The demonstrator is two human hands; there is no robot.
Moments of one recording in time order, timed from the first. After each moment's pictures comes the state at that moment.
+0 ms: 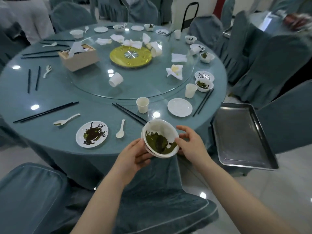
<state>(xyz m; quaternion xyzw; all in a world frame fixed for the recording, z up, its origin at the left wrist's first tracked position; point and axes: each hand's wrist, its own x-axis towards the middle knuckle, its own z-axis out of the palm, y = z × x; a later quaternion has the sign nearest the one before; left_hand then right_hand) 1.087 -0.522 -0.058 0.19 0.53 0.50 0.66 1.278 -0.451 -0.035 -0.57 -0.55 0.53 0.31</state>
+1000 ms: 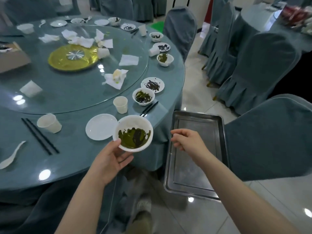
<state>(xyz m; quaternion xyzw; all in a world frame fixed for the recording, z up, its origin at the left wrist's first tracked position) 1.383 -0.273 -0.087 0.08 0.51 0.57 0.65 1.620 -0.160 -0.060 -0.57 -0.52 0.58 0.24</state>
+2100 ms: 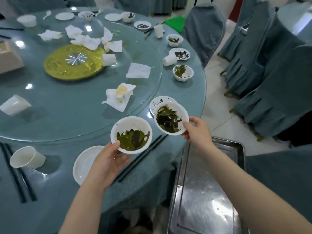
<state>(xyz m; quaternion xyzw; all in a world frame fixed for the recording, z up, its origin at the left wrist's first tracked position) 1.315 -0.101 -0.115 0.06 0.55 0.61 0.57 1.531 0.073 -0.086 -0.61 -0.51 0.54 0.29</state>
